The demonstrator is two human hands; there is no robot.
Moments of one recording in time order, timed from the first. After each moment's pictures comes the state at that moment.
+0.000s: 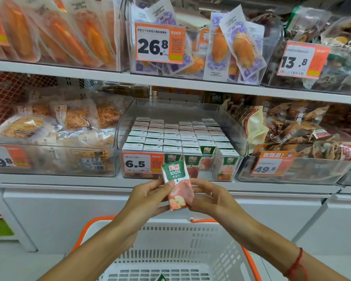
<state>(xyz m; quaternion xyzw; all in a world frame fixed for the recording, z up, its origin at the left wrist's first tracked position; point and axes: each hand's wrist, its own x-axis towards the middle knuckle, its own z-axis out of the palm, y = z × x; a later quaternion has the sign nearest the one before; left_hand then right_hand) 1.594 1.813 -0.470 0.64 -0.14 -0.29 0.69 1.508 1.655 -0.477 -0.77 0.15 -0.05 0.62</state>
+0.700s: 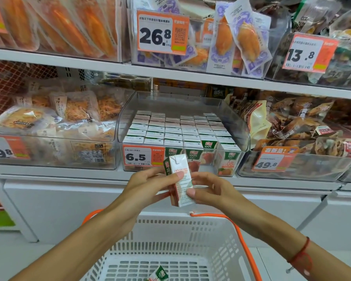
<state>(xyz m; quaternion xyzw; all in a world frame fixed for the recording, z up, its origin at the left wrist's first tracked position) 1.598 1.817 -0.458 0.63 -0.17 -0.31 0.69 1.507 1.646 -0.463 -0.79 0.12 0.01 0.61</state>
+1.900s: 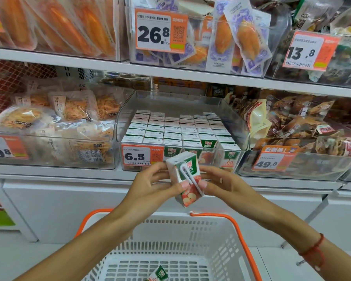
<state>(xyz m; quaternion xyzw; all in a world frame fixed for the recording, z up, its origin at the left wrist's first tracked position) 1.595 1.812 -0.469 0.66 -0.24 -0.22 0.67 1.506 1.623 -0.462 -0.83 0.03 -0.04 0.55</state>
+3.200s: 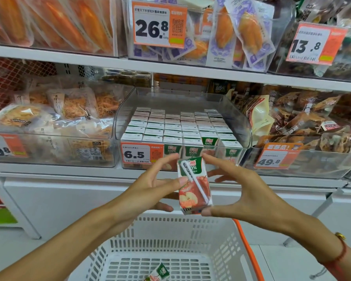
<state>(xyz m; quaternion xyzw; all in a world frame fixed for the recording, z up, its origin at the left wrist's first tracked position) 1.606 1.816 -0.470 0.65 -0.30 -0.33 0.61 1.485 1.616 -0.447 -0.93 -0.05 -0.13 0.33</state>
